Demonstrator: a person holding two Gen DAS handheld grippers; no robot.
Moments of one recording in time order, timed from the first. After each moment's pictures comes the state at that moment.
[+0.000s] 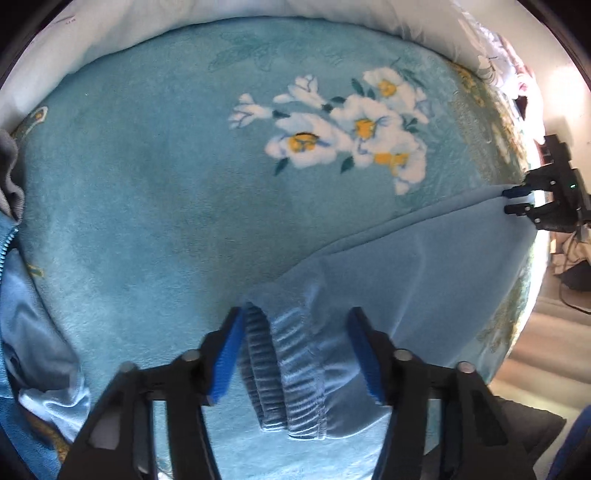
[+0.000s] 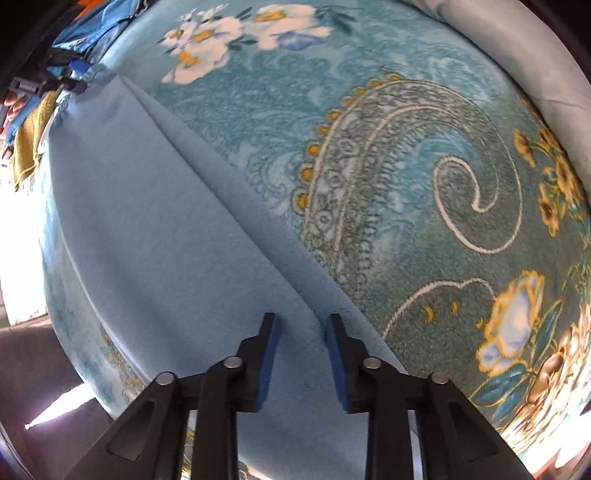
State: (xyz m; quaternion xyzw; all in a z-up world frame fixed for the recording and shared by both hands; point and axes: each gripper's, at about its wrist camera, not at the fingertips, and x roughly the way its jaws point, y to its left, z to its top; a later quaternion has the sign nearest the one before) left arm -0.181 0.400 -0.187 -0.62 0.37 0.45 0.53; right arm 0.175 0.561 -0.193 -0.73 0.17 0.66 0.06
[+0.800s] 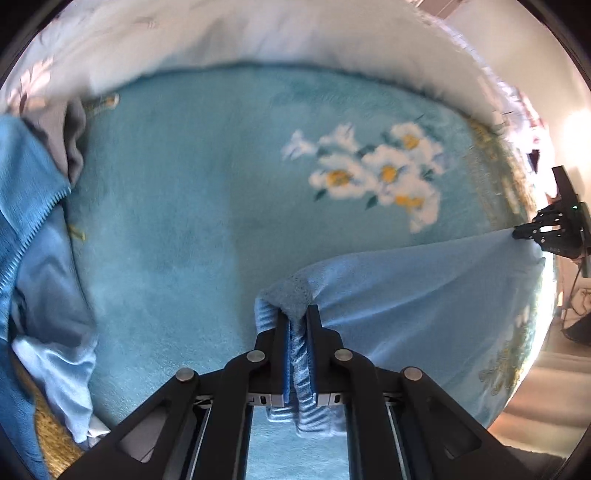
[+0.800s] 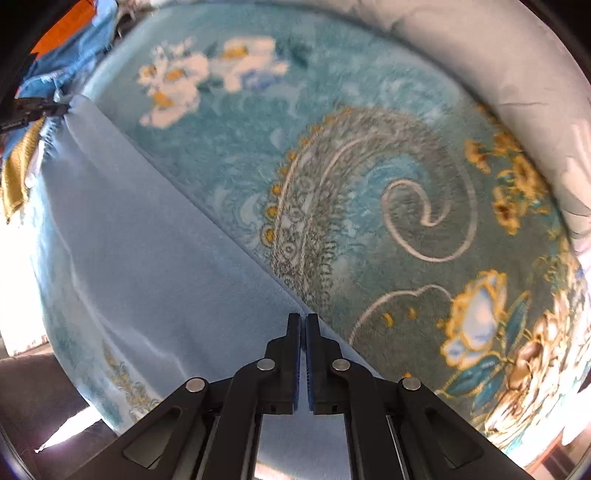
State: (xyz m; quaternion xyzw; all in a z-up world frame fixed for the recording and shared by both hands) left arm -0.195 0.364 -0.177 -0.60 0.31 0.55 0.50; right arm 0.153 0.576 -0.178 -0.72 0.17 0.66 0.11
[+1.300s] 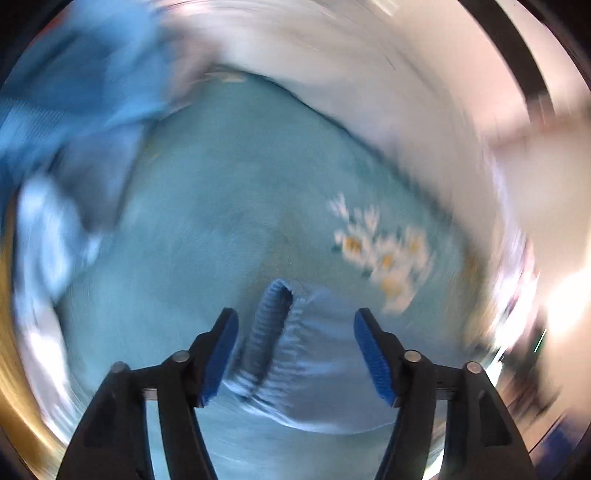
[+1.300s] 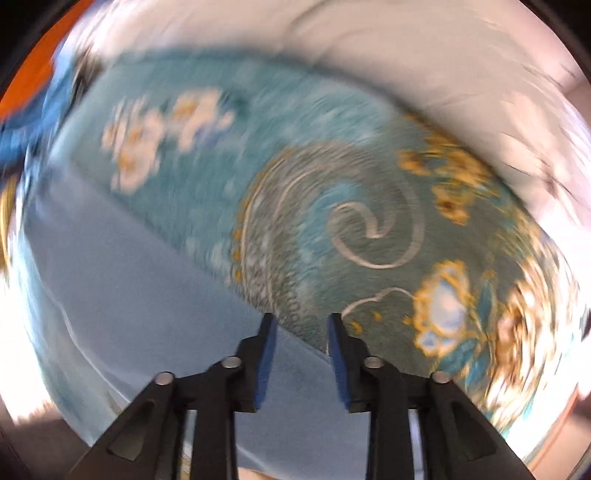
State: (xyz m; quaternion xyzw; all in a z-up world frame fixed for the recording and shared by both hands) left arm -0.221 0.274 -0.144 -0.67 -0.04 0.64 0.37; right arm 0.169 0.594 -0.131 -0.65 0.22 0.68 0.26
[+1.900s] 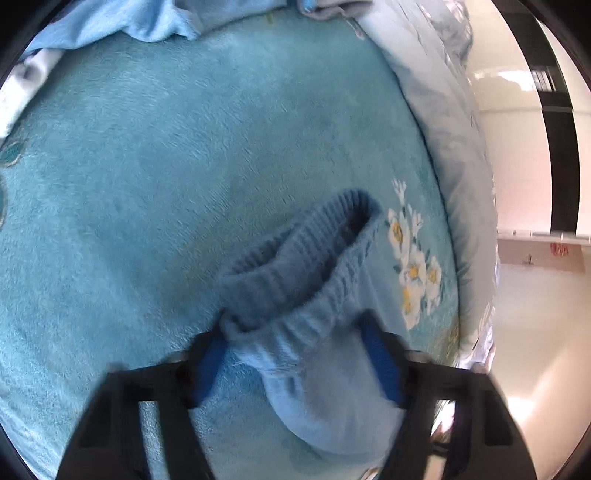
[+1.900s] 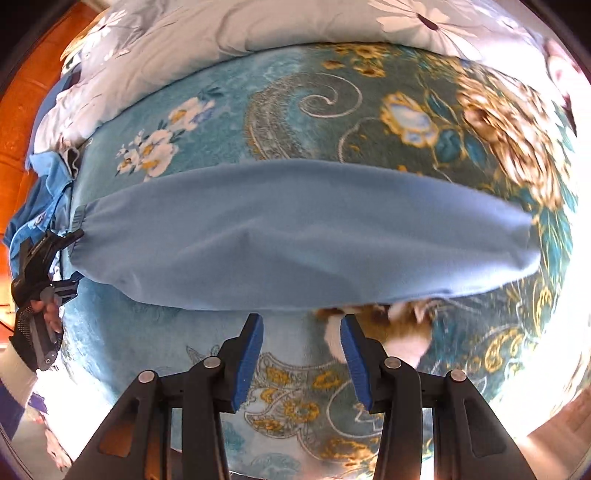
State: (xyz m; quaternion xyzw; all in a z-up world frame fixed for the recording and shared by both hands) left arm -0.177 0.257 -0.221 -0.72 -0.16 0.62 0.27; right arm 0.262 0.457 -0.090 -0.56 0.41 0.63 0.36
